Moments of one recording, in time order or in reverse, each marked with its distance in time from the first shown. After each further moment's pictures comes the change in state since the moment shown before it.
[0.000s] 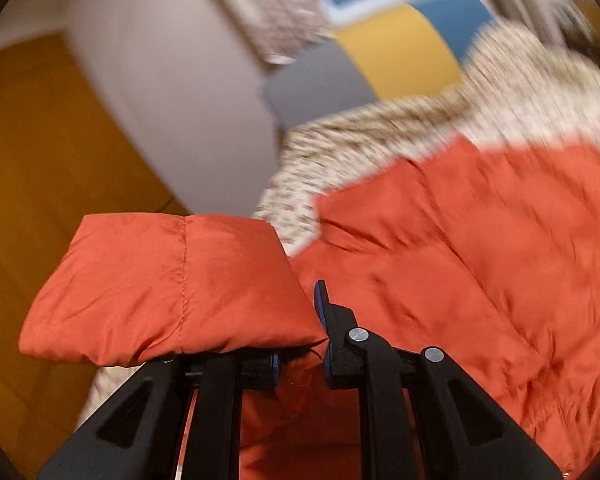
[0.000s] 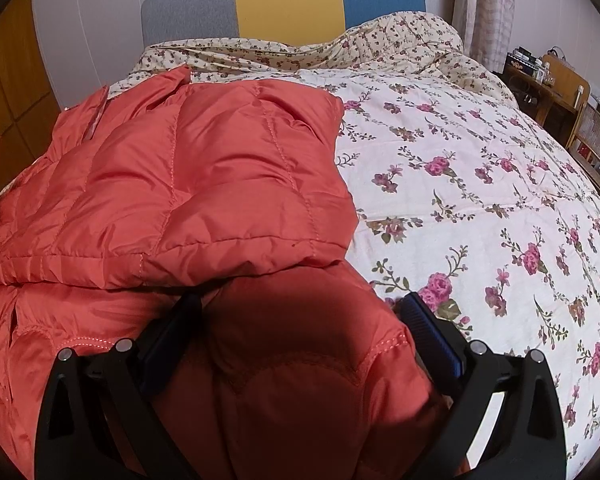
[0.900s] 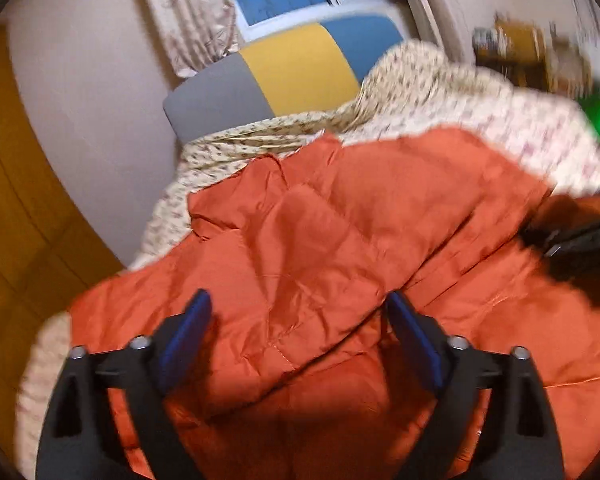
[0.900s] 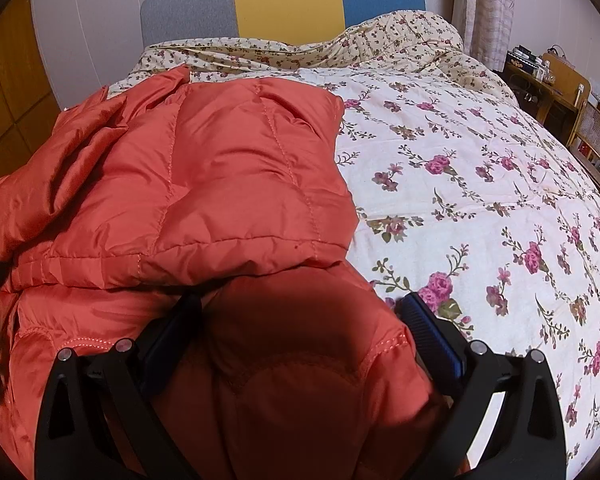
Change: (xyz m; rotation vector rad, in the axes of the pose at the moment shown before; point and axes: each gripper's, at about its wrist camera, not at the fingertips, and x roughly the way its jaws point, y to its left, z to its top) left arm -0.024 -0.016 -0.035 -0.063 -0.105 -0.419; right arm 0.000 -0.001 0.000 0.002 0.000 0.003
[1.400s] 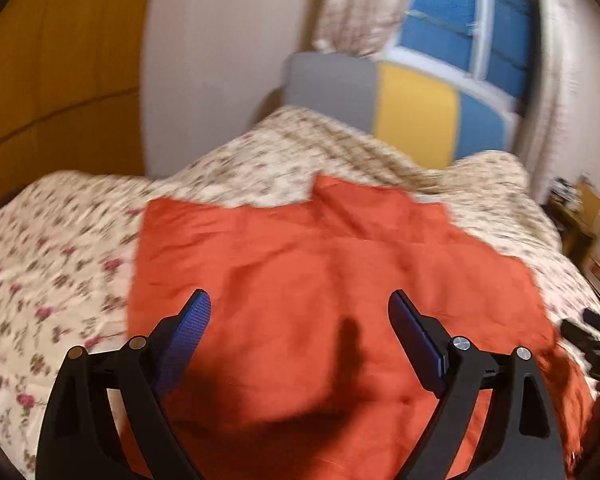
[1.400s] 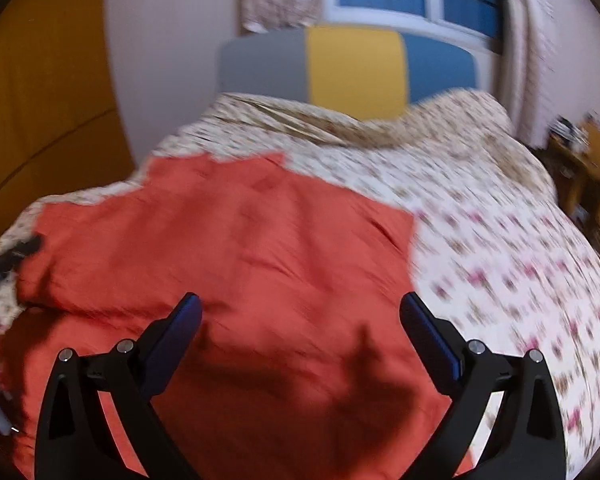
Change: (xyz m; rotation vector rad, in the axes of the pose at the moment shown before) left arm -0.014 0.129 -0.031 -0.596 0.027 0.061; right arm -0.077 0.067 0.038 -0.166 -0.216 0.184
